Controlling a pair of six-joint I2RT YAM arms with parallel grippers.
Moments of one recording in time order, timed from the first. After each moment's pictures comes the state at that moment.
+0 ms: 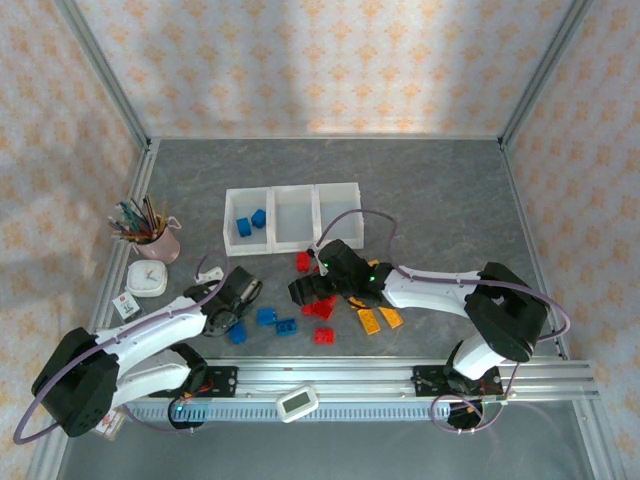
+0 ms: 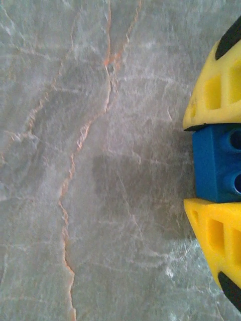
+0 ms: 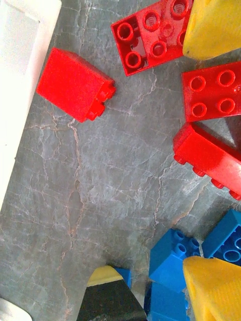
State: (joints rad) left arm -0.60 1.06 0.41 -0.63 -0.35 -1.19; right arm 0.96 1.55 0.82 -0.05 -0.09 0.48
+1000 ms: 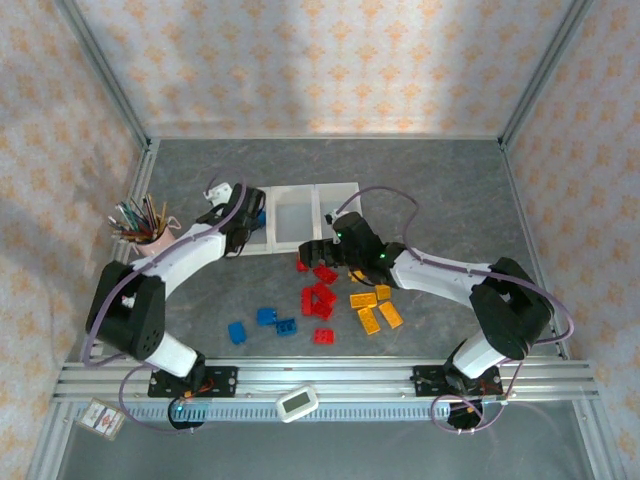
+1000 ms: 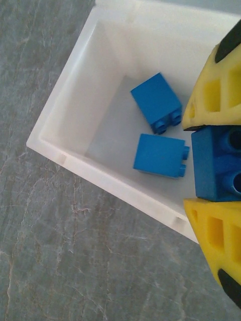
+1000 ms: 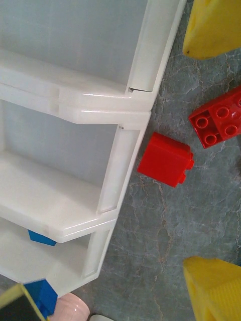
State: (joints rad) left arm -0.32 1.54 0.99 -0.40 -0.48 -0.81; right arm 0.80 1.55 0.89 -0.03 -0.04 0.53
